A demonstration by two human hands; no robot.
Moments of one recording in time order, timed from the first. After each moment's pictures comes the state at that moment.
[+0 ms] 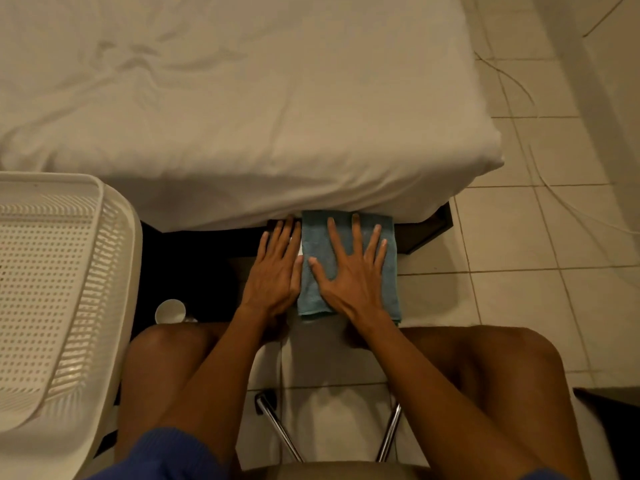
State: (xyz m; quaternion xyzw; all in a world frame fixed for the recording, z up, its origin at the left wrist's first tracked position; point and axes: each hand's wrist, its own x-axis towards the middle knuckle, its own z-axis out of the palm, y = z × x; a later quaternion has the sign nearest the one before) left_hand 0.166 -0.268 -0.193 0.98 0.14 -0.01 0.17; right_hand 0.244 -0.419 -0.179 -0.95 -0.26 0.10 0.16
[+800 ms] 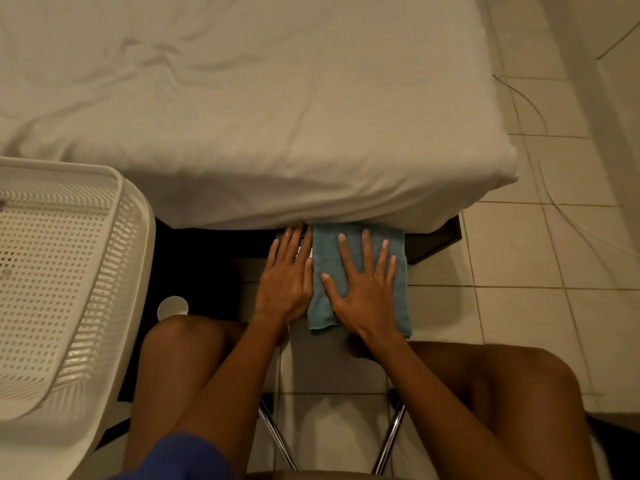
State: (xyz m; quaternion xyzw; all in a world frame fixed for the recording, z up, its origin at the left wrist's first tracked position) left_hand 0.167 -0.284 -0.191 0.96 0.20 0.02 0.19; right_hand 0.234 -0.436 -0.182 -0.94 -0.28 0.09 0.15
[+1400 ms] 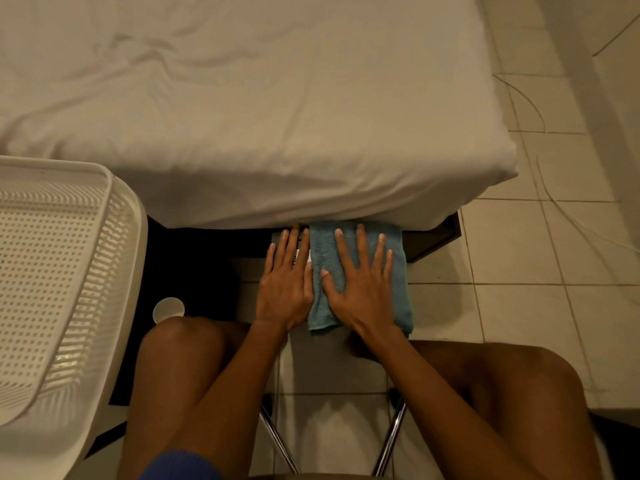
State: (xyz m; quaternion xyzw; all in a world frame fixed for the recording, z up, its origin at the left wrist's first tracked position) left_hand 0.162 -0.294 -0.196 0.96 0.21 0.02 0.17; right_hand 0.240 -0.430 -0.185 -0.94 -0.29 0.10 0.15
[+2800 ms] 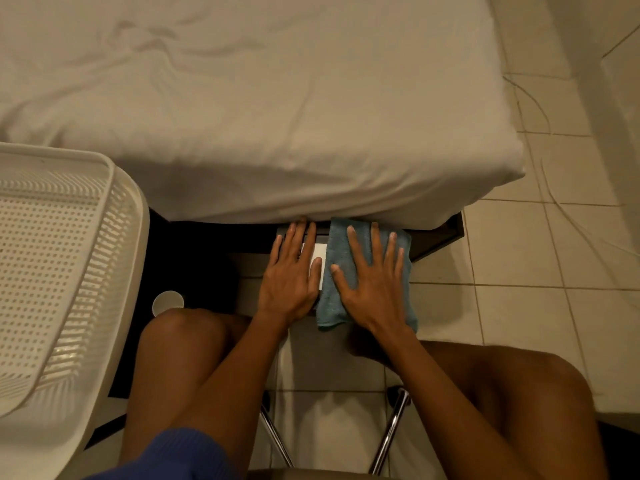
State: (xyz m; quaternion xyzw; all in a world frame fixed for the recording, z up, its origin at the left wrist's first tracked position) left_hand 0.167 -0.292 -0.193 0.96 0.20 0.02 0.18; right_hand 0.248 -0.444 -0.185 -0.94 -0.28 0.09 0.15
